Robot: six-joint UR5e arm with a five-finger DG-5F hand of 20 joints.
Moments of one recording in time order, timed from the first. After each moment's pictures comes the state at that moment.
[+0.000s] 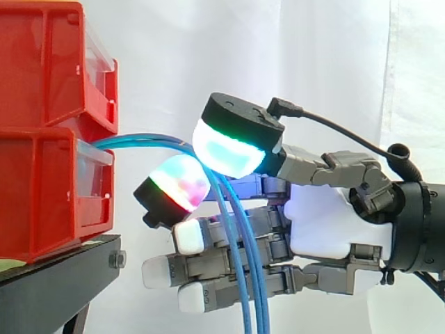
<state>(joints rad) 0.15 -2.37 -1.20 -2.60 -1.25 -0.01</state>
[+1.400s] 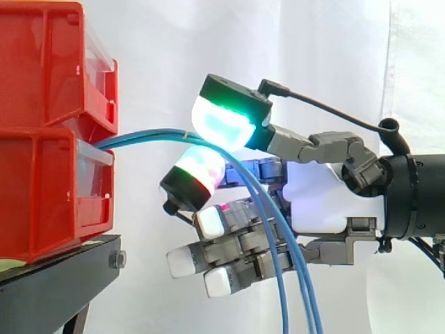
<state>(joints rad) 0.13 -2.35 -1.12 -2.80 -1.25 -0.01</state>
